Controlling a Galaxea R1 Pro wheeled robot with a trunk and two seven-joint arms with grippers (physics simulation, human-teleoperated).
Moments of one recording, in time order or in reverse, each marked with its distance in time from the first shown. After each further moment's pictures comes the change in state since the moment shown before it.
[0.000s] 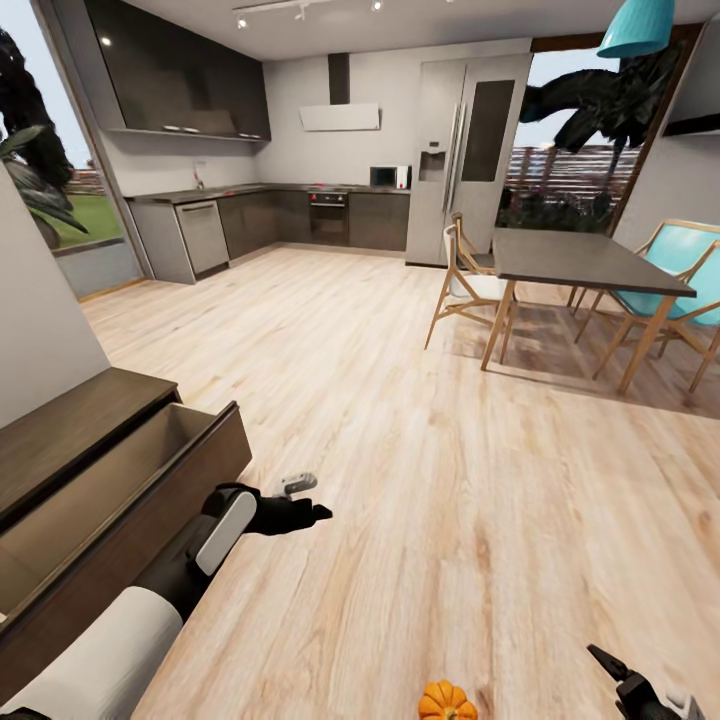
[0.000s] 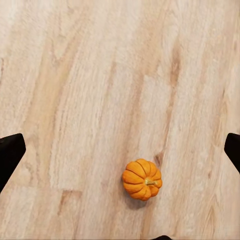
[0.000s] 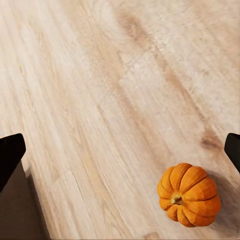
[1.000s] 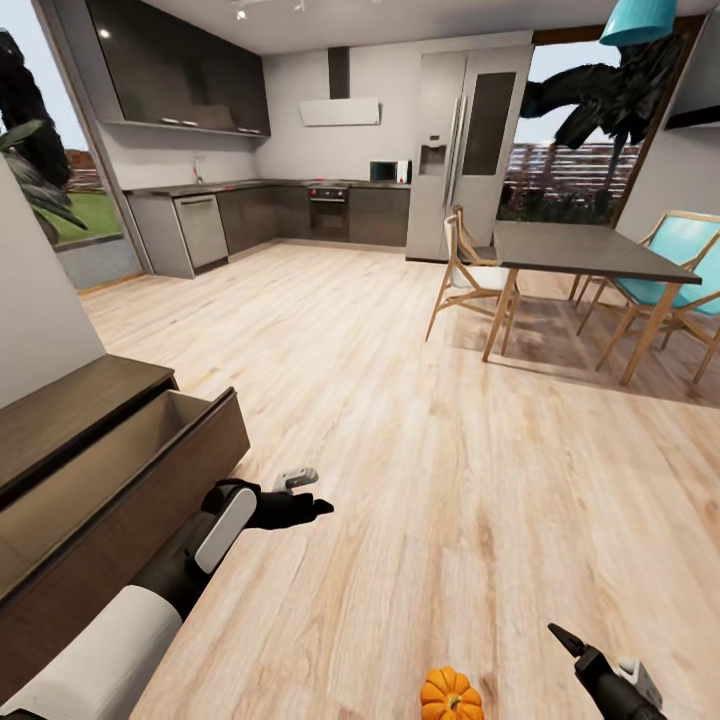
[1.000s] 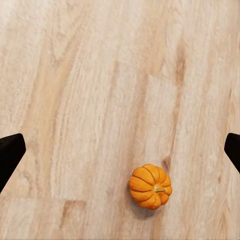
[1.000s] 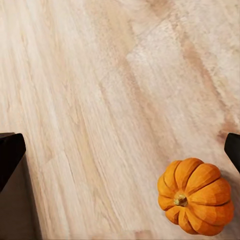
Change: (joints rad) left arm -0.001 0.003 -0.002 -0.036 0.000 0.000 -0.001; right arm -0.037 0.053 0.111 -0.041 0.018 -0.032 -0.013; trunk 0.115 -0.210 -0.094
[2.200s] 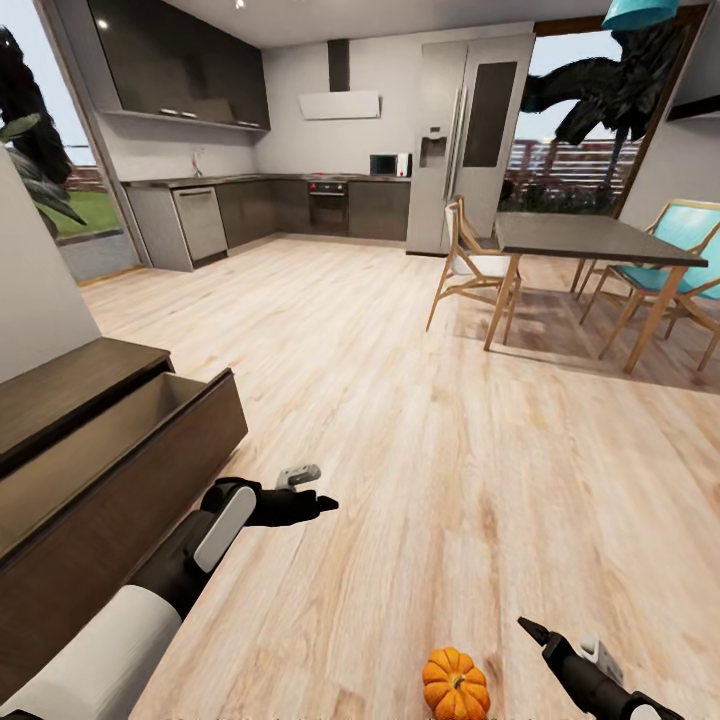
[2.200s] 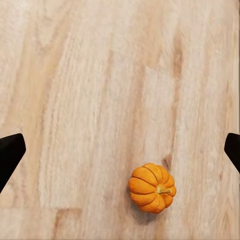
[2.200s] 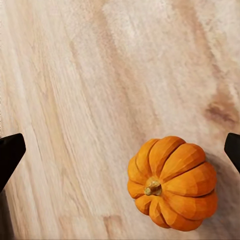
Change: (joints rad) left arm 0.000 0.002 0.000 -0.015 0.006 0.000 -0.054; right arm -0.057 0.025 0.142 0.014 -0.001 0.011 -0.098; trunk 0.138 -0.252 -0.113
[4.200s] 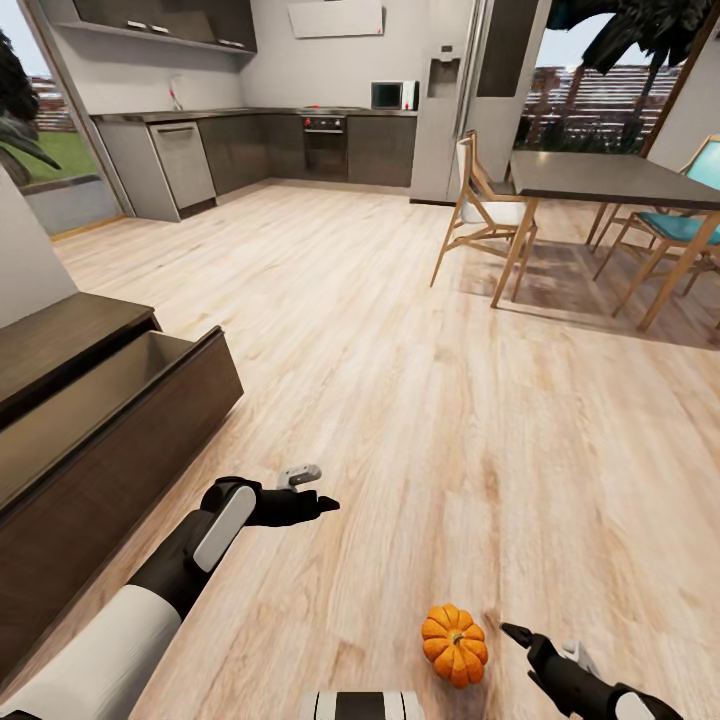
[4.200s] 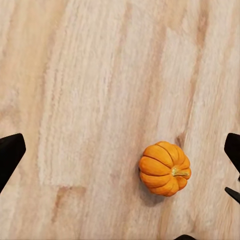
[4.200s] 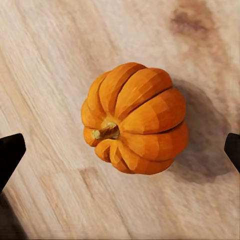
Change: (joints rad) left arm 0.000 0.000 0.001 -0.003 0.001 0.013 -0.007; right arm -0.063 0.000 0.049 0.099 -0.001 0.119 0.020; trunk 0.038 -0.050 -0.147
